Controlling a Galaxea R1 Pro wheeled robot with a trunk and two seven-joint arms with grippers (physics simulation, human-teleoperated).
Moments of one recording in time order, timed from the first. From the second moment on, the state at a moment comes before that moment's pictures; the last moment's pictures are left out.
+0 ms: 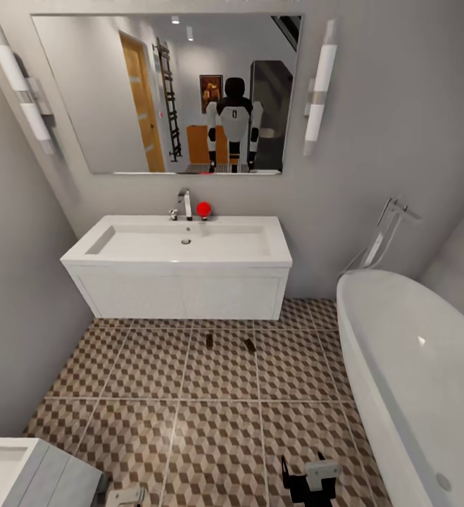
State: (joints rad) left arm -0.37 0.04 -0.59 -0.15 0.57 -0.24 0.28; right arm -0.42 0.08 0.21 -0.02 0.02 -0.79 -0.21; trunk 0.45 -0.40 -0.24
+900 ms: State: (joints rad) left arm -0.37 0.04 -0.59 -0.15 0.57 -0.24 0.28; right arm -0.42 0.08 0.21 -0.02 0.02 -0.79 -0.21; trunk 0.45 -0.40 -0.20
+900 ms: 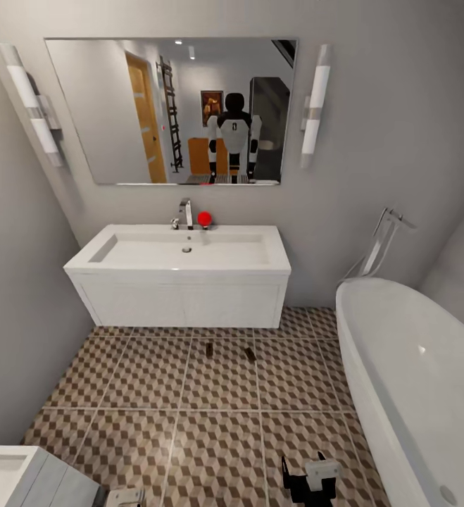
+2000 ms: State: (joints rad) left arm -0.37 0.04 -0.59 -0.15 0.57 -0.24 0.28; right arm -0.42 0.08 0.21 -0.02 0.02 -0.79 -0.21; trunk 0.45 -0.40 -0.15
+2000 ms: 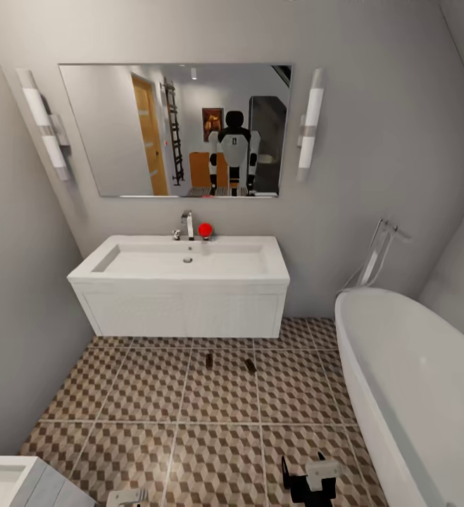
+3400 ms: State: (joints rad) left arm -0.37 0.04 -0.59 -0.15 0.57 -0.24 0.28; right arm -0.42 0.08 0.21 -0.02 0.02 -0.79 -0.21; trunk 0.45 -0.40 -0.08
